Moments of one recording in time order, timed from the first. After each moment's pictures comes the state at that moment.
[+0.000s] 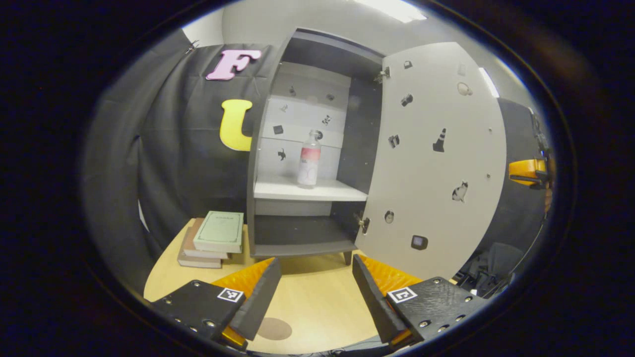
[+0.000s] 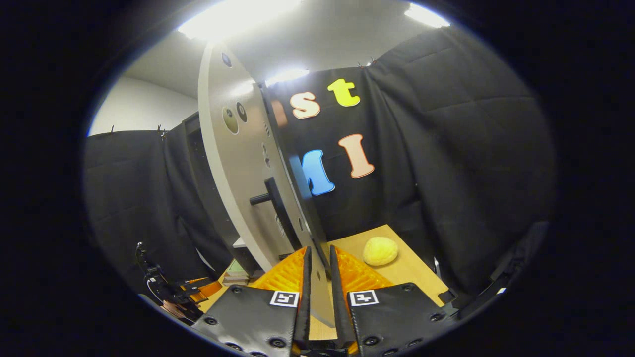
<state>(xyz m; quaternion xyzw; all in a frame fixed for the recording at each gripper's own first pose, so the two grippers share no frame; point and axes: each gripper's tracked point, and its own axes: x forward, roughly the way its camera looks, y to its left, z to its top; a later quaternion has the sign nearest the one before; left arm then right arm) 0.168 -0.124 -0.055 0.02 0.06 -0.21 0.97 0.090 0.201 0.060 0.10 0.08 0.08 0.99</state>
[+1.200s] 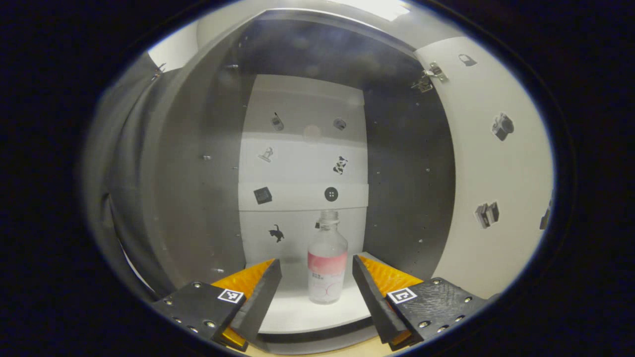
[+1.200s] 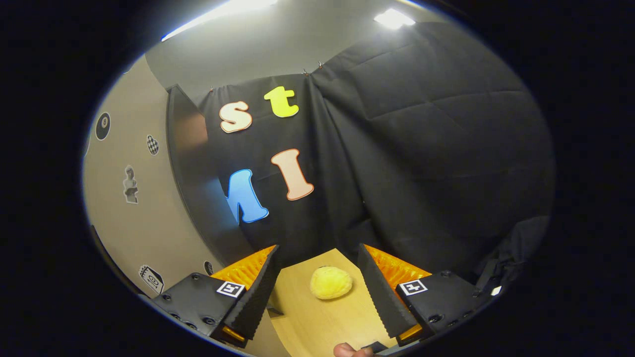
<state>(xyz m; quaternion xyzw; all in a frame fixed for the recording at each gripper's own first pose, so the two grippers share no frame) 0.473 -0.218 0.103 0.07 -0.03 -0.19 0.98 0.260 0.105 0.048 0.11 0.05 -0.07 0.99</state>
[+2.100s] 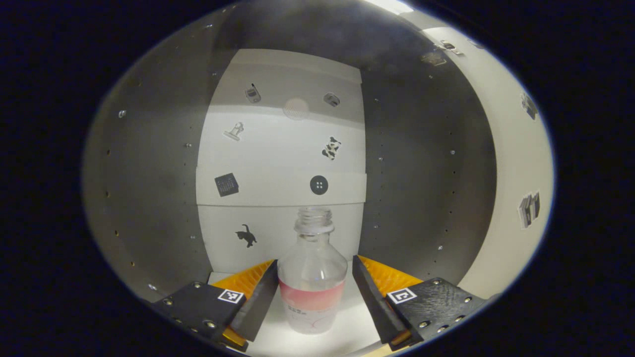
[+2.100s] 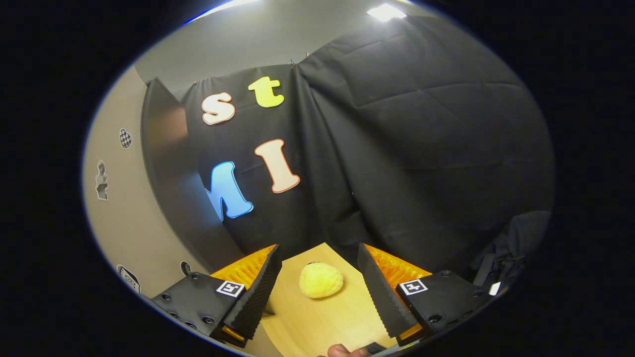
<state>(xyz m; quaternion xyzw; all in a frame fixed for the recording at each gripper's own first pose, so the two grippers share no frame) 0.551 -0.261 0.083 0.06 -0.02 -0.22 0.97 0.286 0.084 0.025 0.12 0.07 -0.10 0.99</state>
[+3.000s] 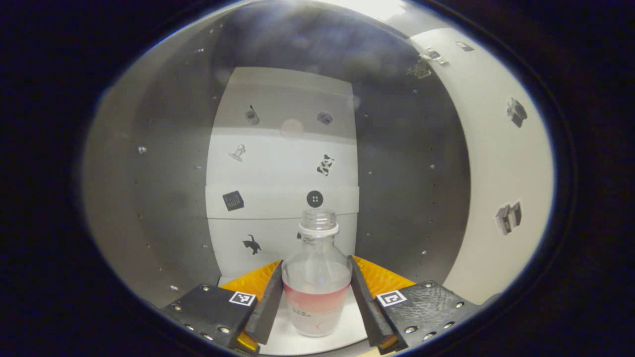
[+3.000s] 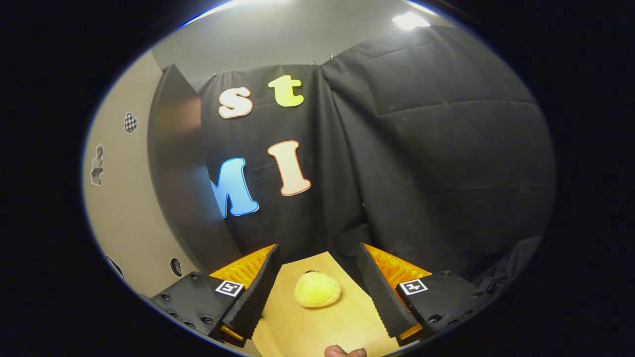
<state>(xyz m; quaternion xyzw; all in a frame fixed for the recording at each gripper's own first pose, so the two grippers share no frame) 0.488 -0.249 0.109 0.07 -0.06 -0.22 0.97 0.317 0.089 0.035 0.06 0.05 -0.06 0.99</state>
